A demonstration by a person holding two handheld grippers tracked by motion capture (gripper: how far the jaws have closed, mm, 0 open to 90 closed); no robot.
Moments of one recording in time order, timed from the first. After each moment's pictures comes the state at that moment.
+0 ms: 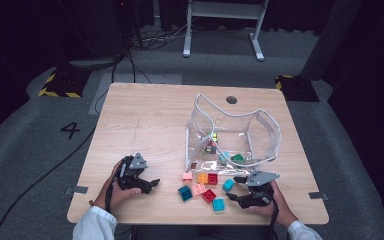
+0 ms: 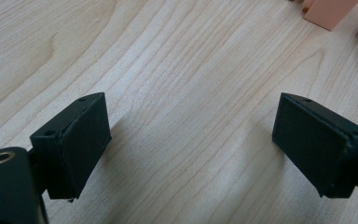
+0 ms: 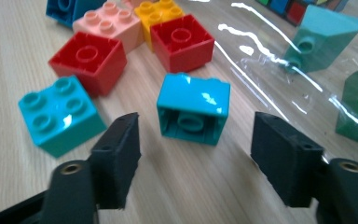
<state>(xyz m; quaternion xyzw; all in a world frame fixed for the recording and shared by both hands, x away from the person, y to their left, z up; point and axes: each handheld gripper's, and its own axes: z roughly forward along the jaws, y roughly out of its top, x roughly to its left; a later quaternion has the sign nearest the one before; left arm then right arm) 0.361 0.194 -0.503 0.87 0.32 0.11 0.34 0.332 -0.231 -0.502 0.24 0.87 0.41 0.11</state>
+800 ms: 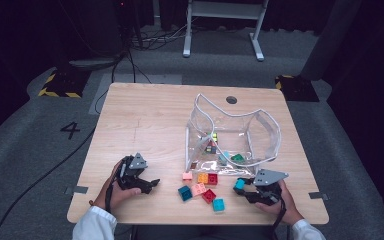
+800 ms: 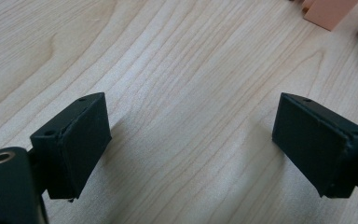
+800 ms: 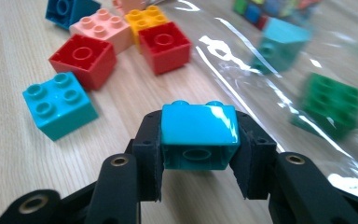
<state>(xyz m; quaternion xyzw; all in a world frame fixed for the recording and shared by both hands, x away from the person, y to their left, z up) 0.361 0.194 -0.503 0.87 0.32 0.11 0.34 0.329 -0.254 -0.487 0.23 0.87 0.41 0.12</state>
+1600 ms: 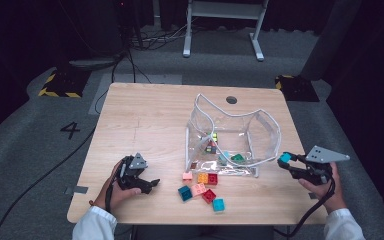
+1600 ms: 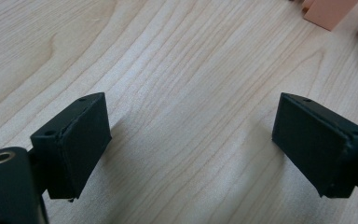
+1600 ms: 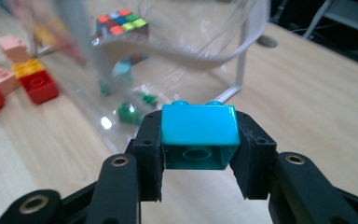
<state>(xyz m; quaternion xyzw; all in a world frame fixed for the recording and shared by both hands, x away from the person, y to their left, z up) 0.361 0.193 -0.503 0.87 0.33 0.11 0.35 0.359 -0.364 -0.414 0.30 0.82 0.43 0.23</state>
